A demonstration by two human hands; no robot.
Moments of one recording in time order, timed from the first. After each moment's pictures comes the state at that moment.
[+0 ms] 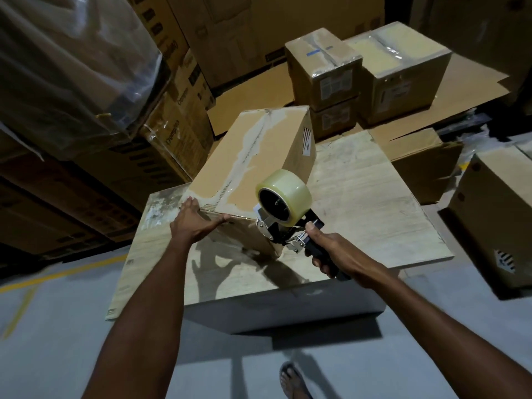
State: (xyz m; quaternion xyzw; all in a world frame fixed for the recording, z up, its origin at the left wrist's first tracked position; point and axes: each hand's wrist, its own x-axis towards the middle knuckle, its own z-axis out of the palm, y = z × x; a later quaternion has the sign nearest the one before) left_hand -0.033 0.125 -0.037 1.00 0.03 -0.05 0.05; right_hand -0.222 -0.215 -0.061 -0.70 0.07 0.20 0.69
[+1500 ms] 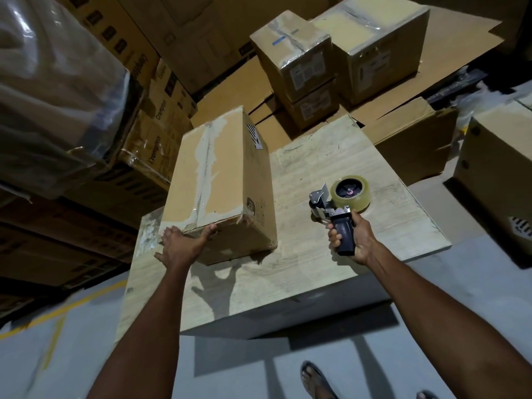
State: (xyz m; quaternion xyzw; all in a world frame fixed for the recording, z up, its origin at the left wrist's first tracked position) left_hand -0.026 0.078 -0.057 0.99 0.16 -0.01 0.03; right_hand -0.122 -0.307 -0.241 -0.15 0.27 0.20 0.93
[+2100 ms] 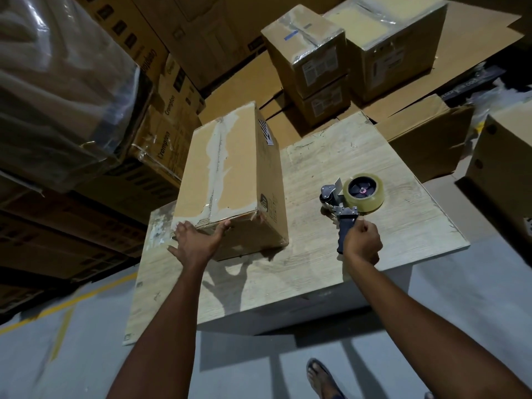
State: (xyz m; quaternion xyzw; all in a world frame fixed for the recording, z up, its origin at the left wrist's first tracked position) left_hand -0.036 0.074 -0.057 0.99 0.14 0.02 0.02; right_hand -0.130 -0.236 -0.211 -0.58 0.56 -0.13 0.58
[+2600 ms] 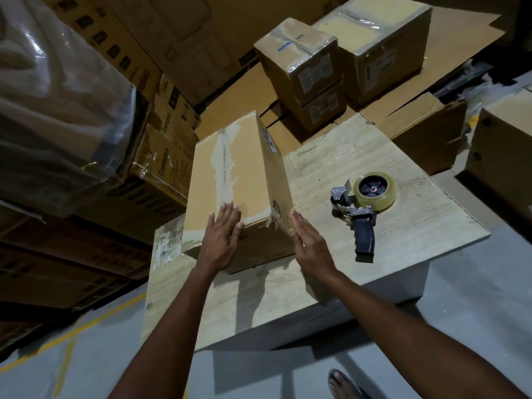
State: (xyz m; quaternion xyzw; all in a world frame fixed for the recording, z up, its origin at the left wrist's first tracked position) left_hand -0.007 0.076 -0.048 0.96 -0.27 0.01 0.04; right_hand -0.104 -0.125 -0.184 -0.79 0.03 -0.27 0.55
